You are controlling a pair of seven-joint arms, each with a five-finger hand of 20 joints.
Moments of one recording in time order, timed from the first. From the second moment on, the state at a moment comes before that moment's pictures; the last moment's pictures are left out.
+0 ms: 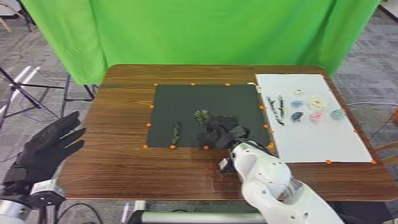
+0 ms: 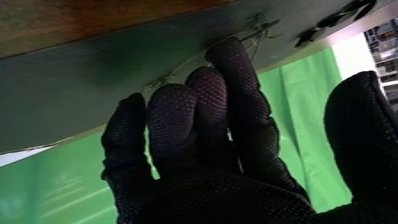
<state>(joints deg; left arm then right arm) 142.5 -62.3 -119.1 -127.5 44.6 -4.6 1.9 -86.7 -64.4 53.1 -108.1 -134.8 -9.8 24.5</state>
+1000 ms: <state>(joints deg) 142.6 -62.7 -119.1 -127.5 44.7 -4.6 1.9 -88.6 -62.7 54.3 -109.8 -133.3 -5.8 22.6</state>
